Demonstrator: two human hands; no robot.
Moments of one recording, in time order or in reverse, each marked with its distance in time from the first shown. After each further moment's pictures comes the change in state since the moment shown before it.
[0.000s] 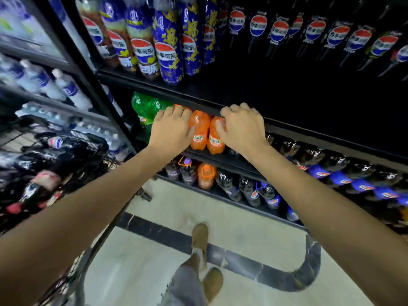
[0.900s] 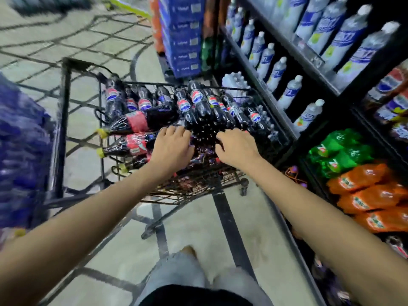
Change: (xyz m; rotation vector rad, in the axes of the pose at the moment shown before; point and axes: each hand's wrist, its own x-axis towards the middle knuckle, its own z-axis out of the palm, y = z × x) left_hand -0.417 -0.249 -0.121 0.211 -0.125 -0.879; right_hand -0.076 -0.464 -0.045 0.191 -0.182 -1.050
